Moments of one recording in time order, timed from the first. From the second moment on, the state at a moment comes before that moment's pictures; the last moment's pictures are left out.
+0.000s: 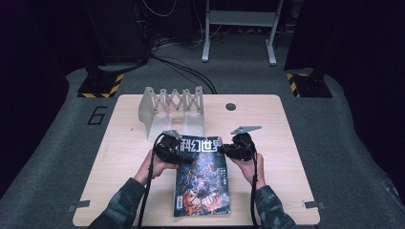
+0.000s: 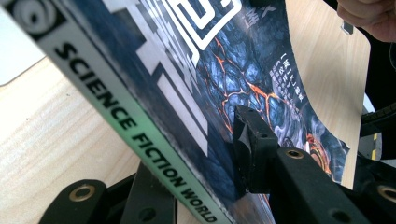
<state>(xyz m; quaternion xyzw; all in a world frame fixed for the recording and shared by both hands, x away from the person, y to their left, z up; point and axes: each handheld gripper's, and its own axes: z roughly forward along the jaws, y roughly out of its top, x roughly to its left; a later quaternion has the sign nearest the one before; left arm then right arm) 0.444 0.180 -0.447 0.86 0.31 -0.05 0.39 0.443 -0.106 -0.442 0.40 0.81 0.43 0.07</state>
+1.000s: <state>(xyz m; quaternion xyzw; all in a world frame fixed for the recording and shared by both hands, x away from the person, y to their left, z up) 0.435 0.174 -0.412 0.87 0.27 0.01 0.41 0.439 -0.111 -0.401 0.37 0.81 0.45 0.12</state>
